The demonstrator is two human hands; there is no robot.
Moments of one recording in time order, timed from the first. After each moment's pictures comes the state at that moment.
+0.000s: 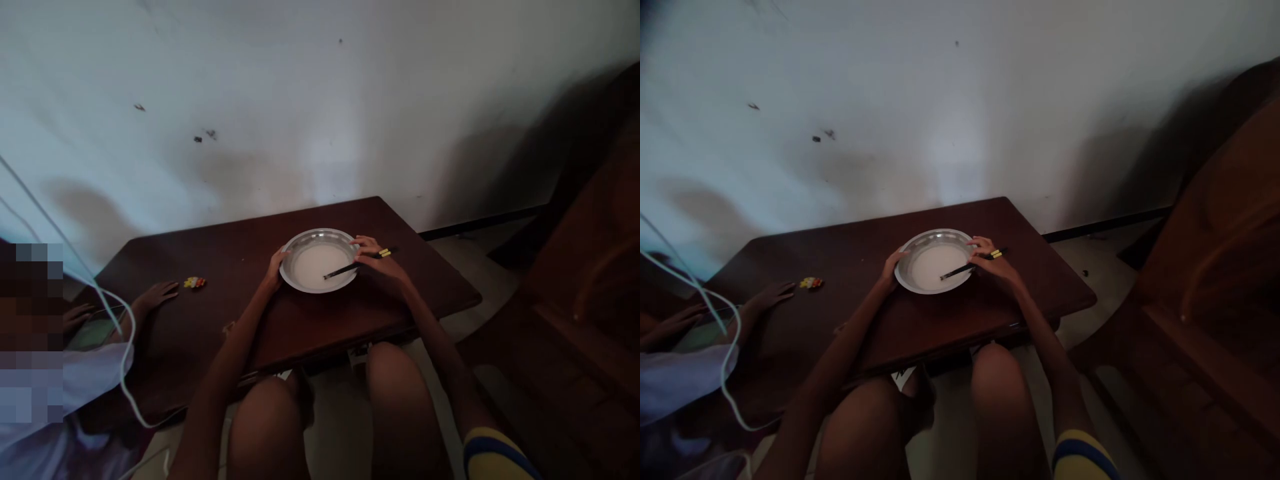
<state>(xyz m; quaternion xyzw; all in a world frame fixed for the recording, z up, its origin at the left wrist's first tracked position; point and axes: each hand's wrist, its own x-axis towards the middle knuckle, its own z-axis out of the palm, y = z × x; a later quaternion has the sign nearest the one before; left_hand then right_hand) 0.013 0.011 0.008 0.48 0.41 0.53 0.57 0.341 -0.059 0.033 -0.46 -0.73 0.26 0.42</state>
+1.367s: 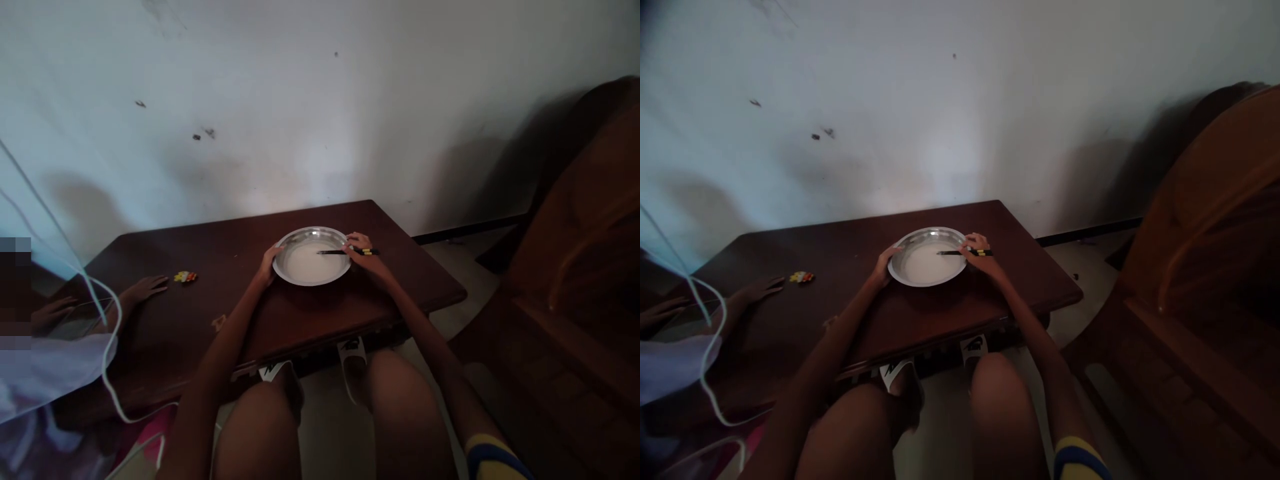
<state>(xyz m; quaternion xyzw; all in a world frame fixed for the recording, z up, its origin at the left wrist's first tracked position) 0.016 0.007 0.017 0.48 0.38 0.53 0.58 0.325 -0.044 0.020 -0.55 -0.69 0.17 0.44</state>
